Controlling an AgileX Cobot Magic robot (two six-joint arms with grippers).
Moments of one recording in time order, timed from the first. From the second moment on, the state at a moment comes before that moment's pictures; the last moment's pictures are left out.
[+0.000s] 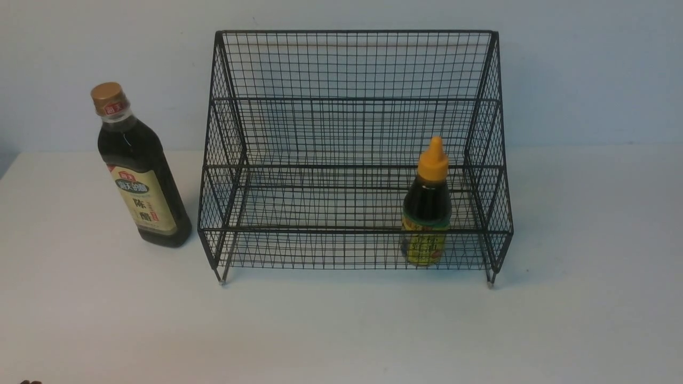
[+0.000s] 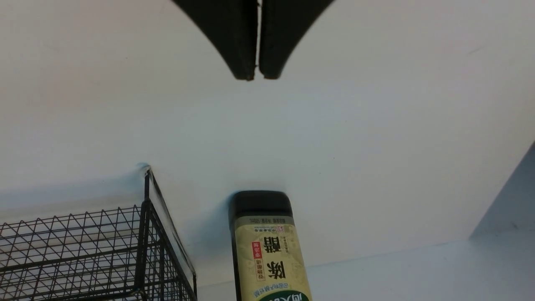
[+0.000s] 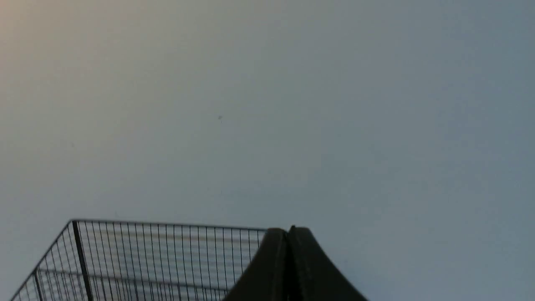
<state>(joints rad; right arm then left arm) 0.18 0.46 -0.61 0.20 0.19 -0.13 -0.03 -0.01 0.03 0.00 0.39 0.11</state>
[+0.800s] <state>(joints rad) -0.08 -0.01 0.02 0.07 0.38 -0.18 -0.03 -0.01 0.03 0.00 0.39 0.11</state>
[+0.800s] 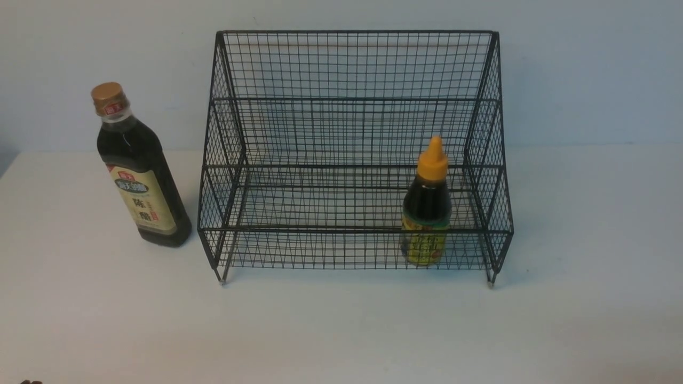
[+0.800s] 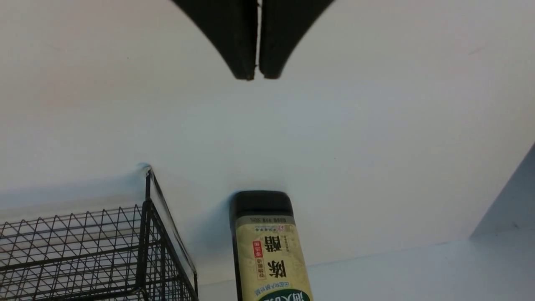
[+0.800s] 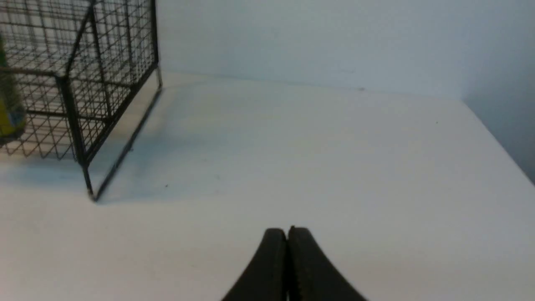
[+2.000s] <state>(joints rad) 0.00 -0.01 0.02 0.08 0.39 -0.18 -0.03 -0.01 0.03 0.00 0.39 0.11</state>
